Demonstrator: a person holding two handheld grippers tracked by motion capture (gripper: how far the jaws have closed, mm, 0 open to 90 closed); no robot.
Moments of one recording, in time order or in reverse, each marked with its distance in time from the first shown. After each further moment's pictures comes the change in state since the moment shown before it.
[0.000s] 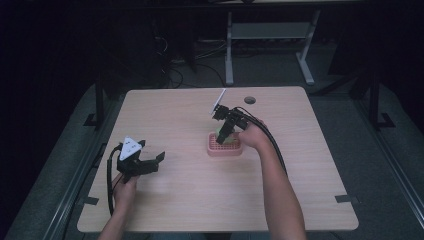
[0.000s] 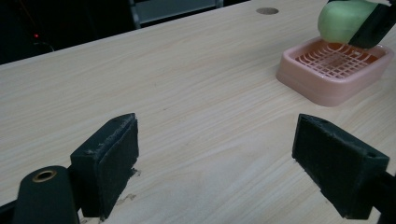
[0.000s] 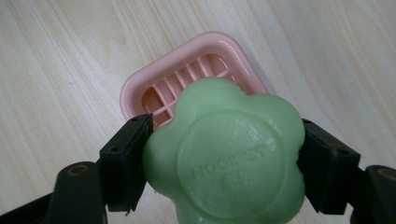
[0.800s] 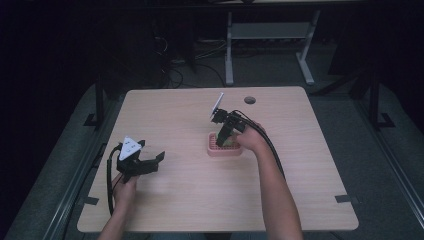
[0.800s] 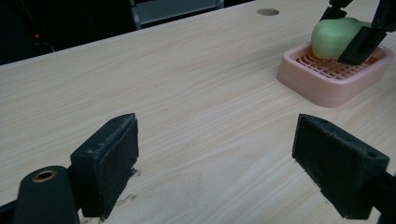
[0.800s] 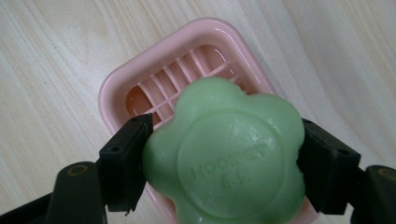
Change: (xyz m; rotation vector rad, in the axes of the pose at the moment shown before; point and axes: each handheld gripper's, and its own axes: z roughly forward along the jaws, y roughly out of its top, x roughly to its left) left arm 0.001 0.000 -0.001 -0.004 0.005 0.002; right arm -0.001 0.000 0.018 0.033 -0.015 0.019
